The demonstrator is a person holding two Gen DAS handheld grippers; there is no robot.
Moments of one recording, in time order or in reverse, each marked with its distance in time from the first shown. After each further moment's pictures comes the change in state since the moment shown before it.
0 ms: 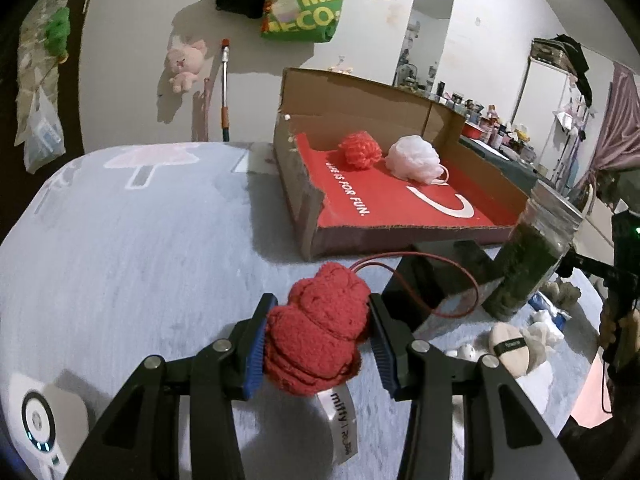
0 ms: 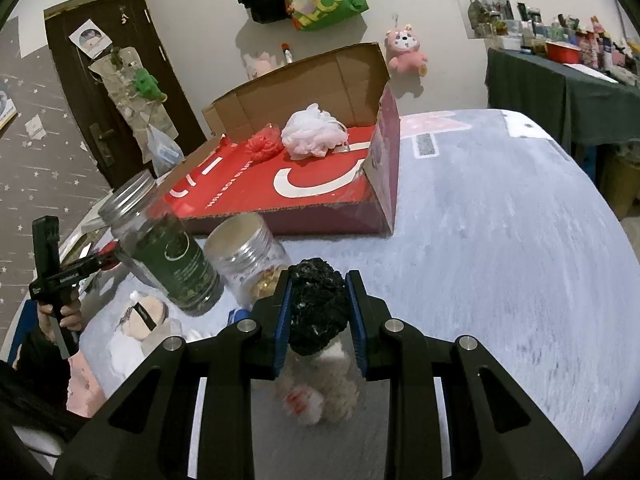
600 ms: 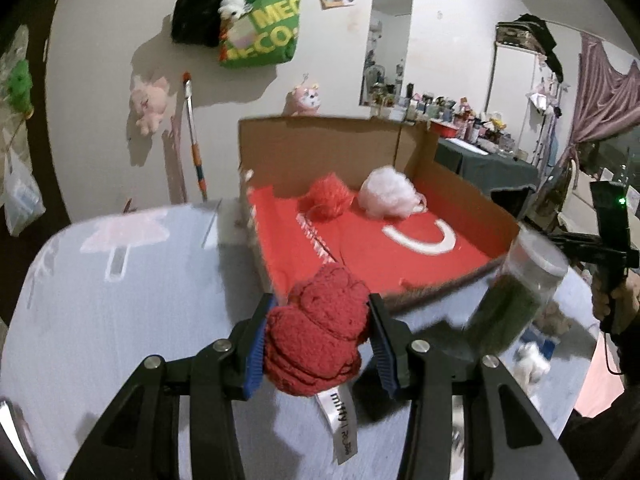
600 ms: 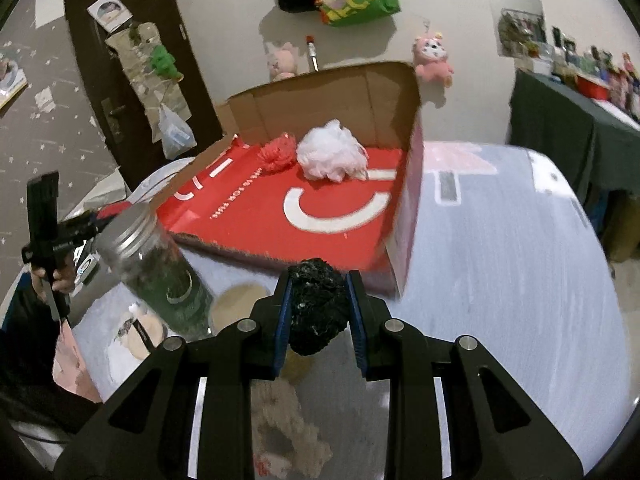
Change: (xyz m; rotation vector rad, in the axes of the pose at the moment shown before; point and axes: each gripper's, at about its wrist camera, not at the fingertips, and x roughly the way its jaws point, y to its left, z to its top) left arm 0.001 -0.026 0.073 0.138 -0.043 -0.048; right arm 0.016 0.013 0.055 -0.133 0.038 0.014
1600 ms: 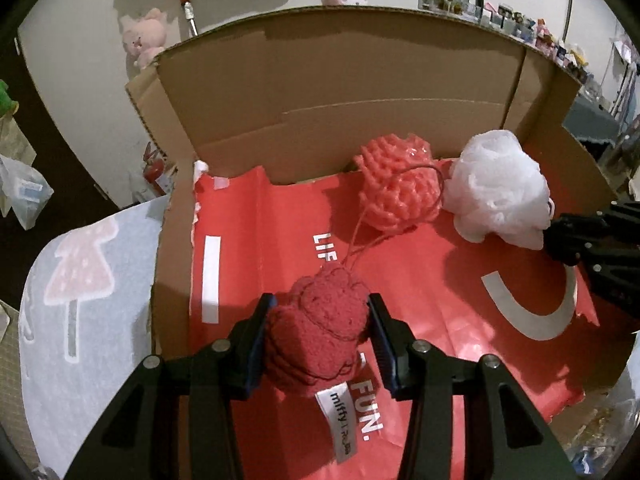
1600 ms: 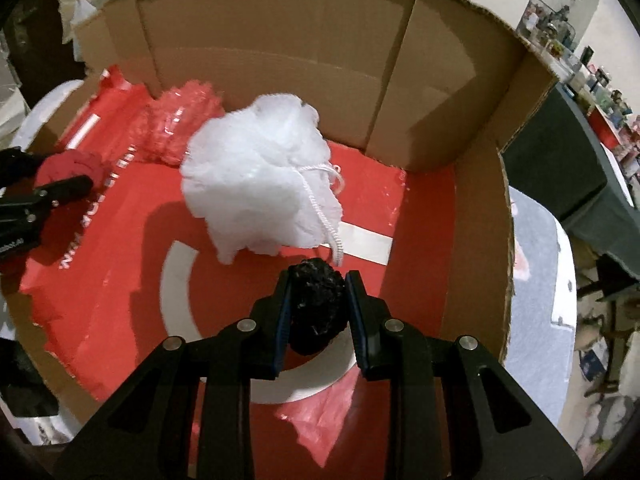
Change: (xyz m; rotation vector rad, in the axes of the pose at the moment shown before) left arm 0.205 -0.010 0.086 -0.019 0.402 0.245; right arm 0.205 -0.010 0.122 -0.133 0.434 -0.326
